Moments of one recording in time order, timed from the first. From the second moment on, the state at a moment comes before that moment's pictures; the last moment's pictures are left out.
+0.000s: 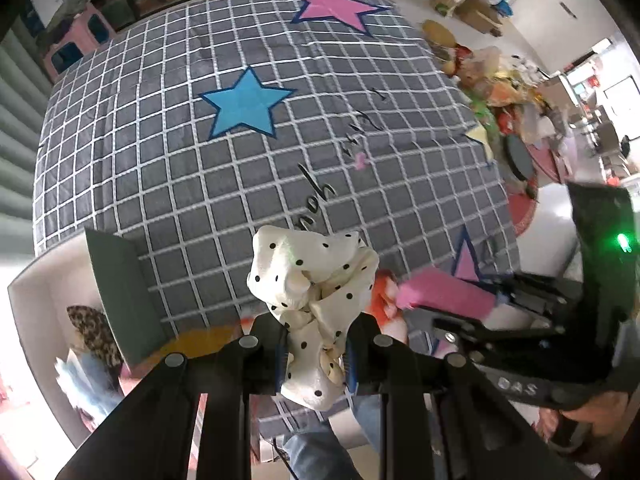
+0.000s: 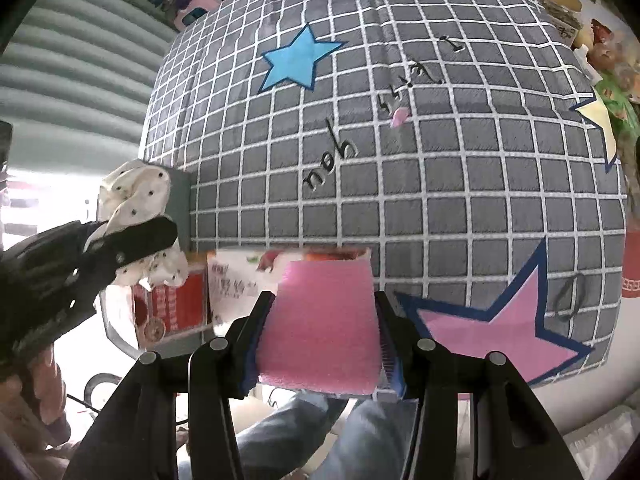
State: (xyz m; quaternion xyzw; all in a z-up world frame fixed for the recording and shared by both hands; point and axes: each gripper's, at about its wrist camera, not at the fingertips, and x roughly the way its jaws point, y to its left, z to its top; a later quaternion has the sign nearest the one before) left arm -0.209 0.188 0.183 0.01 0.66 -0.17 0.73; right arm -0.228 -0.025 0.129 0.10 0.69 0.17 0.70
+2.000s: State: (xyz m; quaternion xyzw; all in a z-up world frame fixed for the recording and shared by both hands) left arm -0.373 0.433 0.192 -0.15 0.62 0.04 0.77; right arm -0.326 0.254 0.180 -0.14 0.65 0.38 0.64
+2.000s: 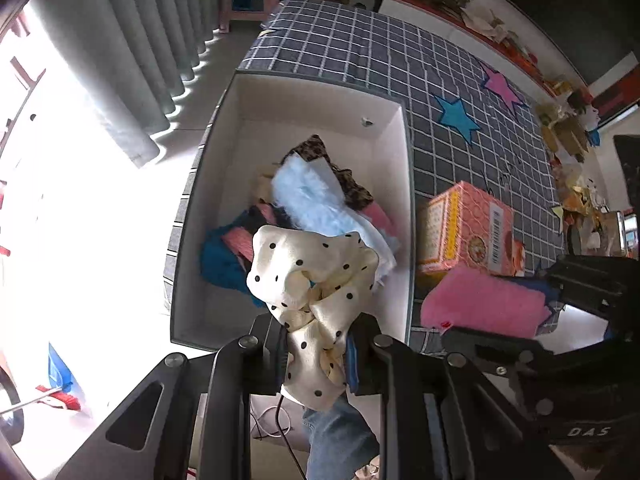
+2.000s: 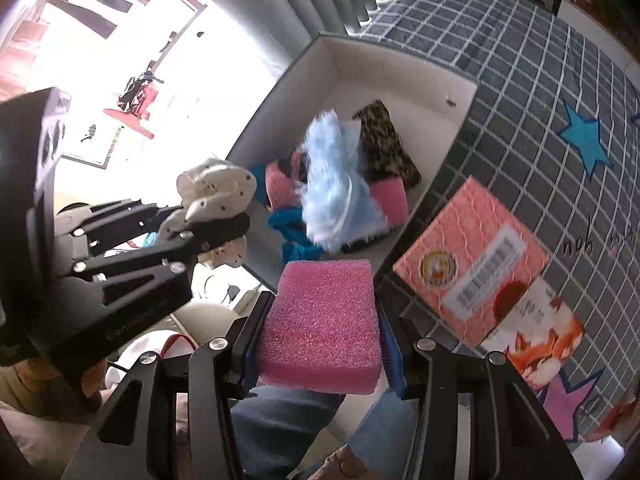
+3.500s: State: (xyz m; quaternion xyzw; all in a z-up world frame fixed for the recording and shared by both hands) left arm -0.342 0.447 0.188 -0.15 0.61 0.09 0.77; right arm -0.277 0.291 0.210 -0.15 0.62 0.38 0.67
